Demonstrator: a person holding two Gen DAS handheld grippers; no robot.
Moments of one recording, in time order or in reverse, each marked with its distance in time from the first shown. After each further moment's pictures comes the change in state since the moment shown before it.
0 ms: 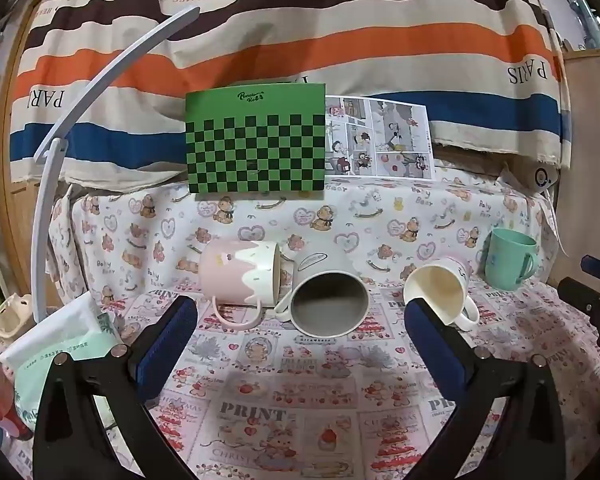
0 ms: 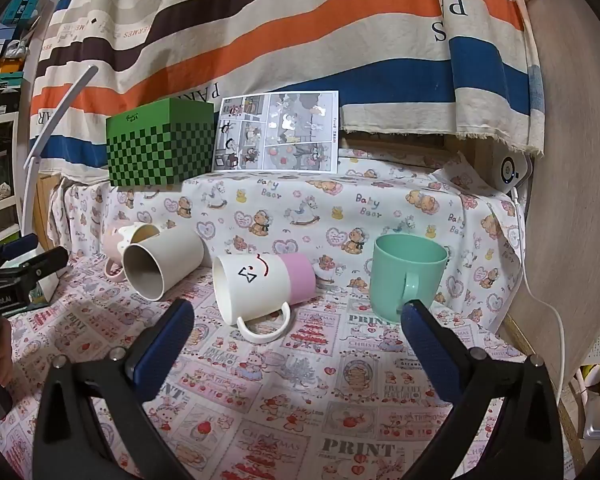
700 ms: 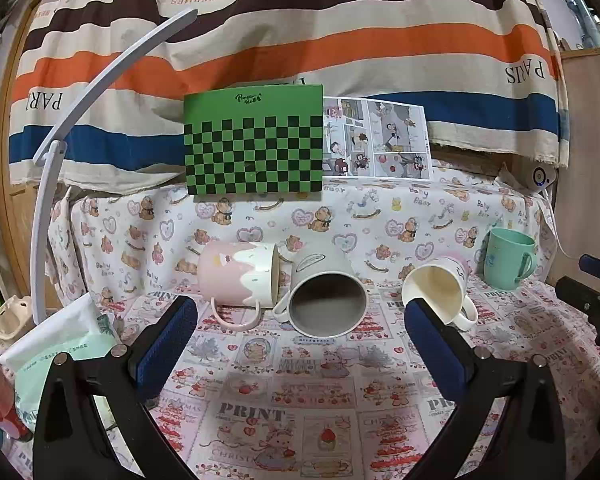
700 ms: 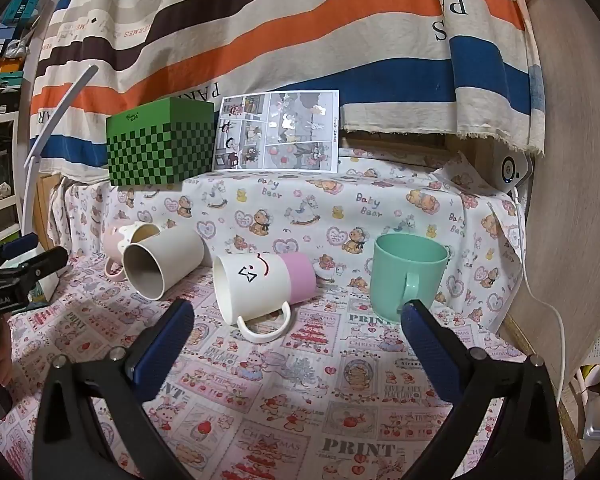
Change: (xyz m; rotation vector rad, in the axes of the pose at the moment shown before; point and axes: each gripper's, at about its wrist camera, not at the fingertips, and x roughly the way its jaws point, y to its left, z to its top) left arm 0.001 0.001 0.001 0.013 -0.010 -0.002; right arm 0.000 0.001 0.000 -0.004 0.003 -0.001
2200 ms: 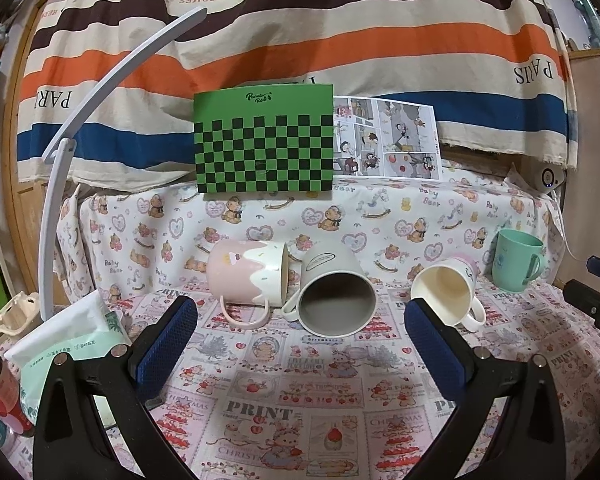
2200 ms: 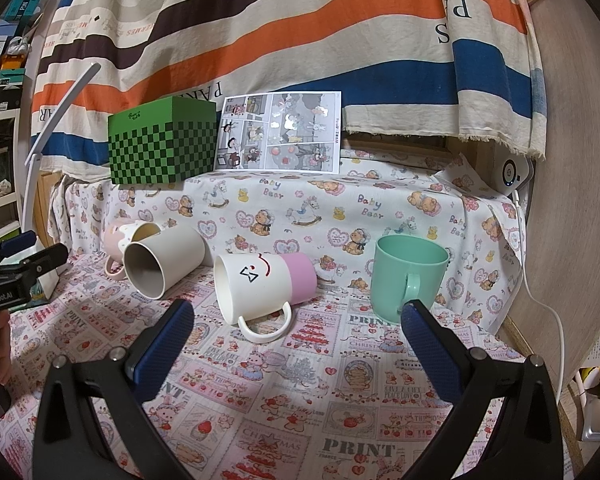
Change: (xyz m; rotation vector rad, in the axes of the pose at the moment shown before) left arm -0.001 0.000 -0.003 -0.010 0.000 0.036; right arm 0.000 0.001 0.000 -0.004 0.001 0.000
